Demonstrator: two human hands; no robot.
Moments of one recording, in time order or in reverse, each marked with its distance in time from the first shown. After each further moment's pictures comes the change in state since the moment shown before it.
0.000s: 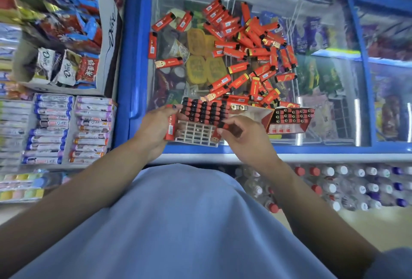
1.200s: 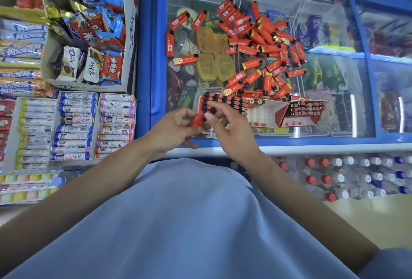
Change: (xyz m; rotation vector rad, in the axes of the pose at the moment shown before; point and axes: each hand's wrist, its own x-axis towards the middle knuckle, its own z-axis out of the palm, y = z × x) left_hand -0.010 -0.004 -0.055 0.418 -0.413 0.135; right_hand -0.001 -0.055 0.067 0.134 0.043 -0.061
